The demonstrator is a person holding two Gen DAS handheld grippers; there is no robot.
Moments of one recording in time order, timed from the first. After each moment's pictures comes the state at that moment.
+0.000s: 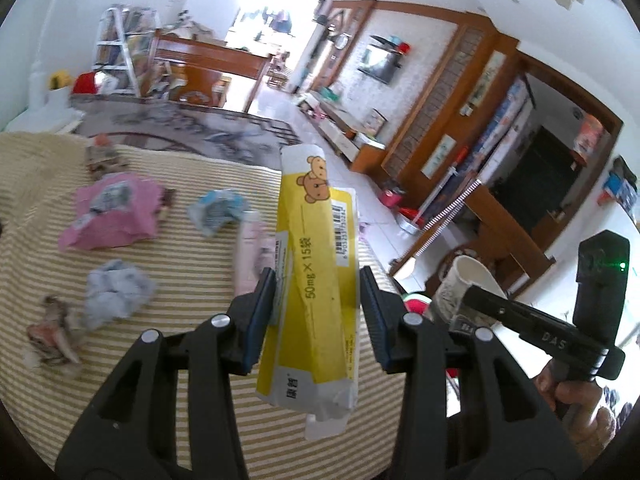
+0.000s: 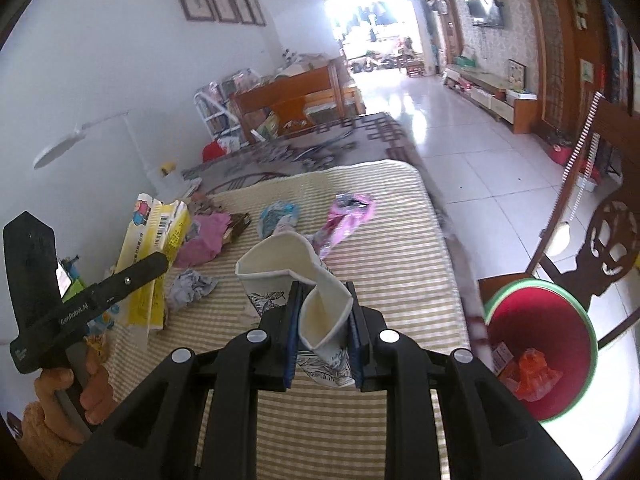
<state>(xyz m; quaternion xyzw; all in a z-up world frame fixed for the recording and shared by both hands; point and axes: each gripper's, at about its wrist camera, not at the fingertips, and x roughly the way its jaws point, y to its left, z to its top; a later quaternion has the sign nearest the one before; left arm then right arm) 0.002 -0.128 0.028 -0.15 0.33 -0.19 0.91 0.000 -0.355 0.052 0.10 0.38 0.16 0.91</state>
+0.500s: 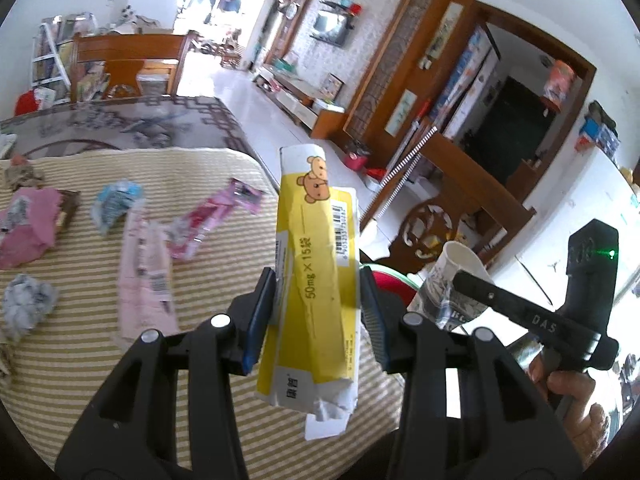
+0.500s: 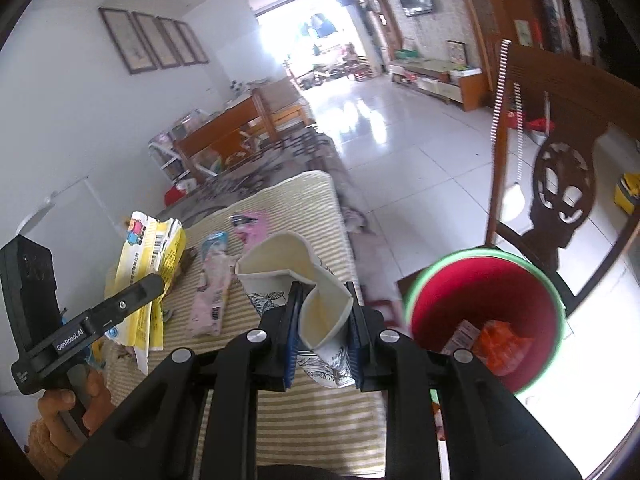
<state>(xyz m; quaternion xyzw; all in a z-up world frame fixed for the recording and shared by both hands) 0.020 -0.242 0.019 -0.09 0.36 -0.26 0.89 -0.023 -0.470 0.031 0.19 0.37 0.08 0.91</state>
